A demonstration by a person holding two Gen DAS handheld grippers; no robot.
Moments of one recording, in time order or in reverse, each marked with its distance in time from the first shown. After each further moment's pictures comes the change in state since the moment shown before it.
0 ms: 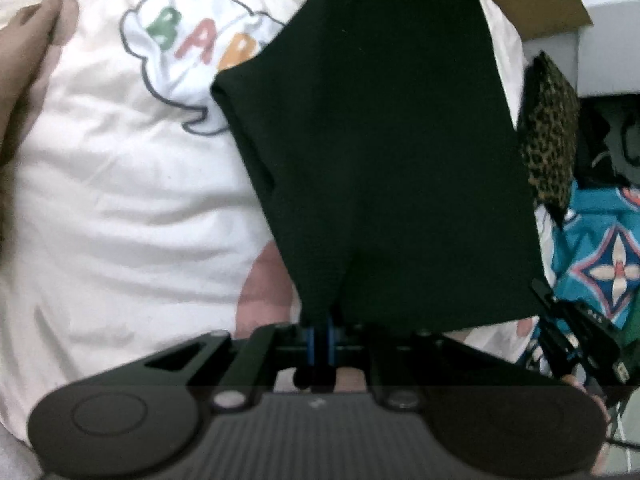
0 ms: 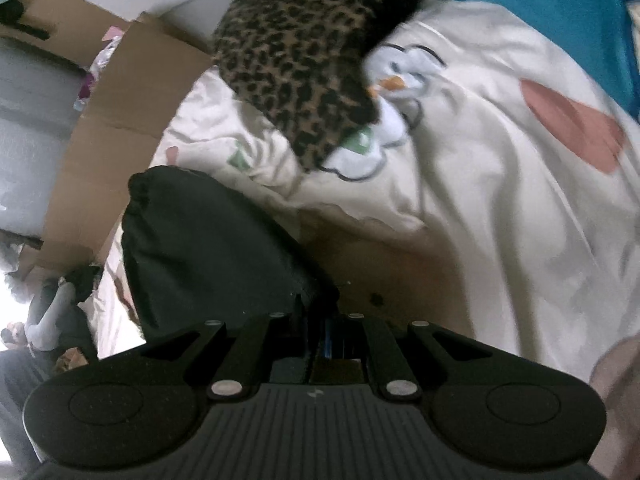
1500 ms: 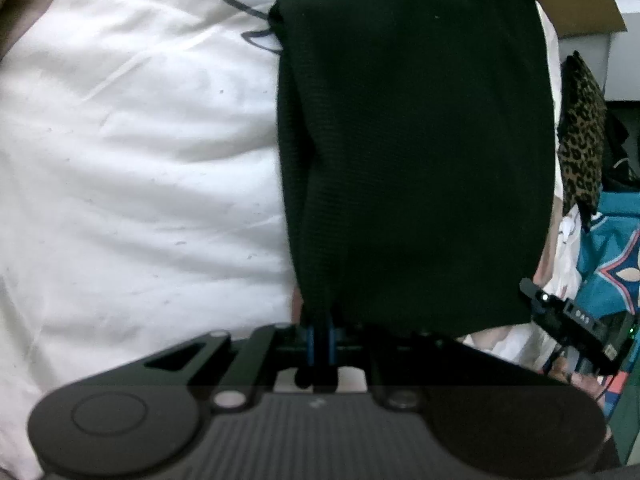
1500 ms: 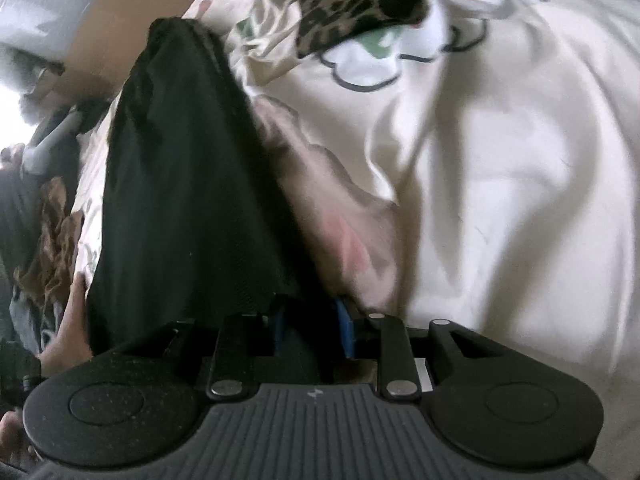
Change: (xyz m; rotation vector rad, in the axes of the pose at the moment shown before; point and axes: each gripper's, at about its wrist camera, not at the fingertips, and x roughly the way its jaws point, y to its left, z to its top) left arm 0.056 0.025 0.005 -0.069 -0.006 -0.025; right arm 0.086 -0.043 0.030 -0.454 0.367 0.097
